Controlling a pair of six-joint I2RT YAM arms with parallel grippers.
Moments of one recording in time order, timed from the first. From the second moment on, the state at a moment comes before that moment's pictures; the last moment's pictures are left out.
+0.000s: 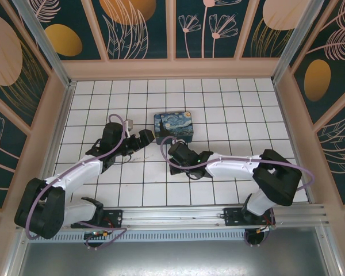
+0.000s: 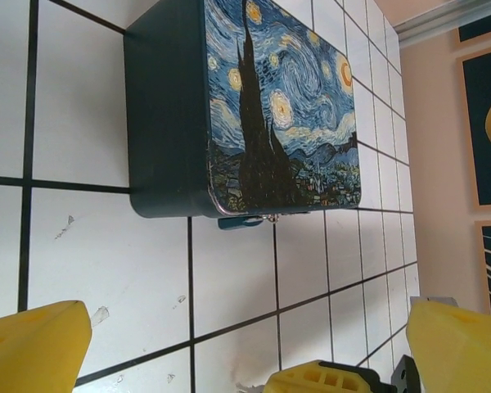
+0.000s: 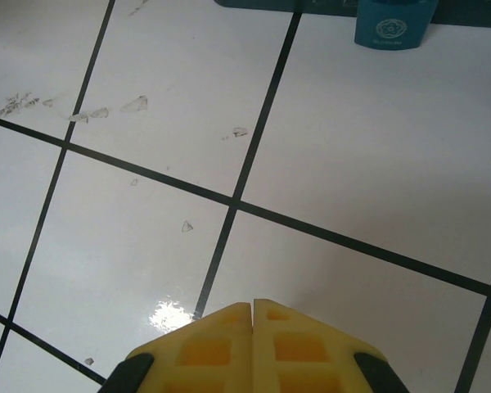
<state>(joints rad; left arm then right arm) -0.40 1.23 0.56 0.07 0.42 -0.87 1.04 1.55 0.80 -0.19 0.13 0.69</state>
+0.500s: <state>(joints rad) -0.40 1.23 0.56 0.07 0.44 -0.88 1.04 1.55 0.77 -0.19 0.10 0.72</state>
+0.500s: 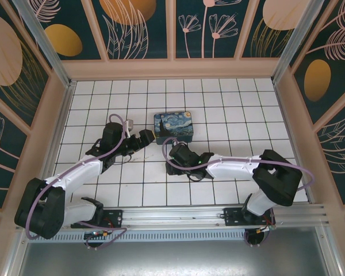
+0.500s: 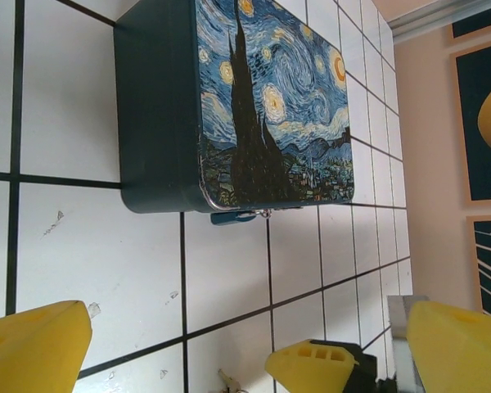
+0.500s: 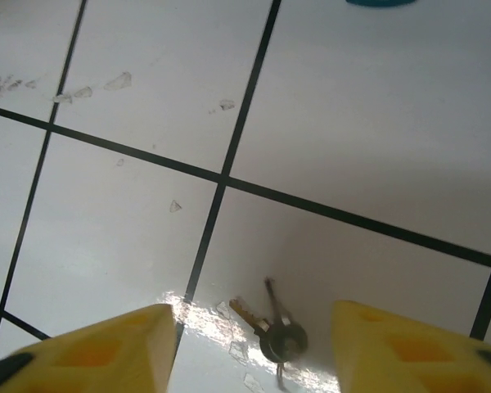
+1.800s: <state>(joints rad) -0.40 1.23 0.56 0.07 0.44 -0.88 1.08 1.68 0.87 -0.33 0.22 0.72</state>
